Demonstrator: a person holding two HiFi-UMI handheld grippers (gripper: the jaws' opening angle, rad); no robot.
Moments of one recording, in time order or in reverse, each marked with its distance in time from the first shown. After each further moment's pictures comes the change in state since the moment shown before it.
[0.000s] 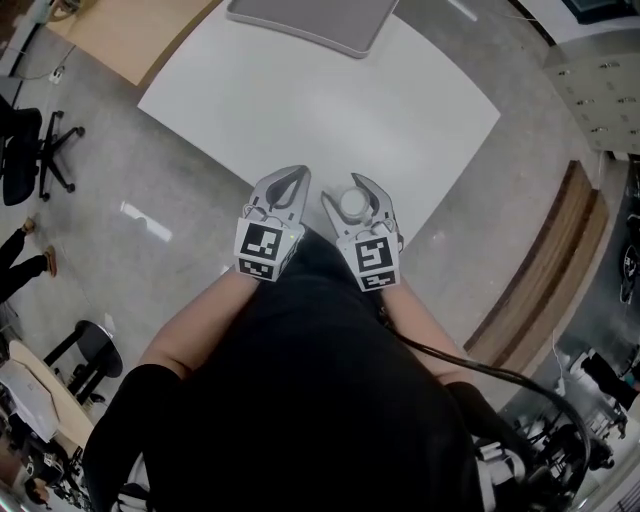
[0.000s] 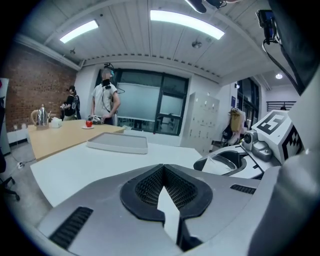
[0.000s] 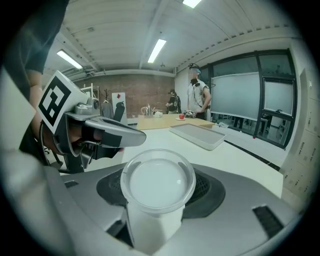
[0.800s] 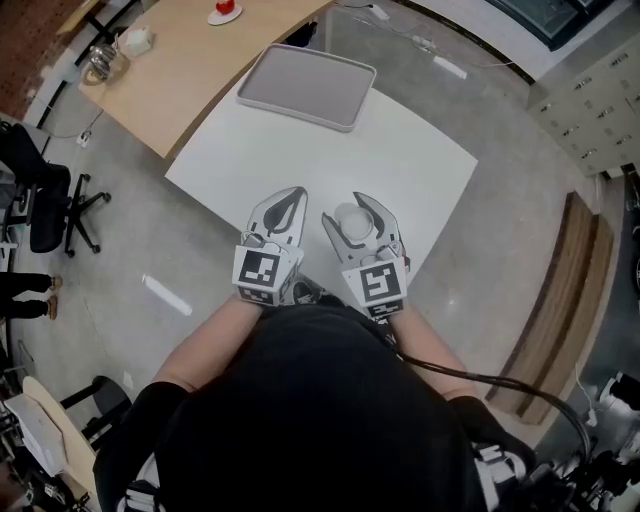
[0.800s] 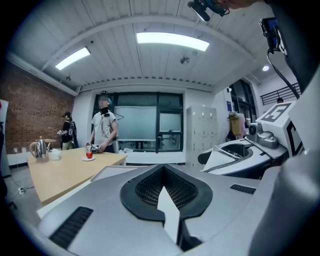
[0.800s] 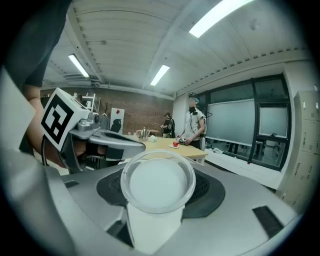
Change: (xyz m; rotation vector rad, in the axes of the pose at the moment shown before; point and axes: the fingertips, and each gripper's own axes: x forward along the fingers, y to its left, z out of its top) left arm -0.018 0.004 0.140 0.128 -0.195 0.049; right arm -0.054 -0.038 0.142 -0.086 -0.236 -0.078
